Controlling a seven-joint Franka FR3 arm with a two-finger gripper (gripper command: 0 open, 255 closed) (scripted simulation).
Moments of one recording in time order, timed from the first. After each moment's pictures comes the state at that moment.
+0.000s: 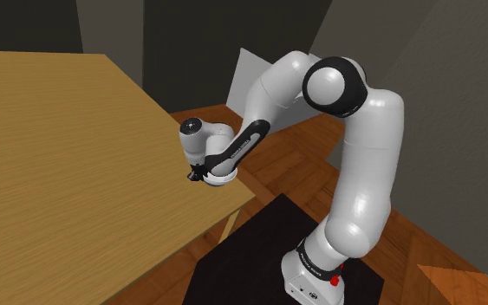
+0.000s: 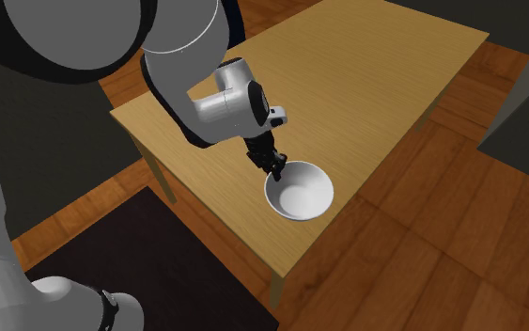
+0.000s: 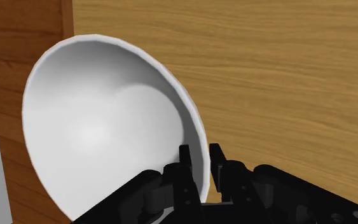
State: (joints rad) arm -0.03 0.47 0.15 -2.22 -0.87 2.50 0.75
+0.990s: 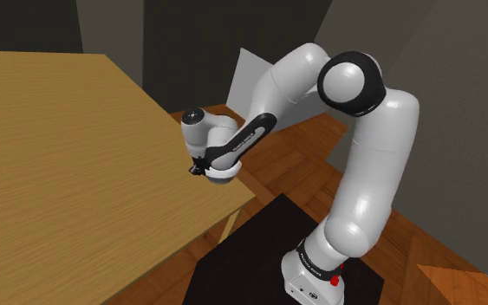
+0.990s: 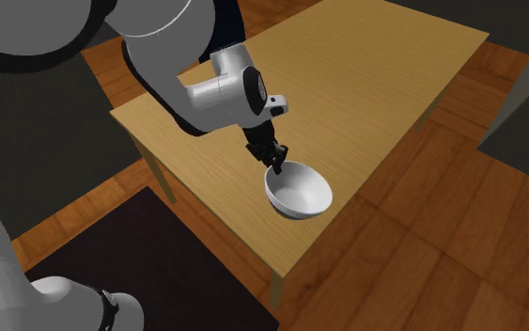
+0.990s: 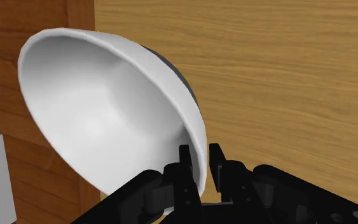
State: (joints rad) arm -0.05 0.38 0.18 -2.26 -0.81 2.46 0.68
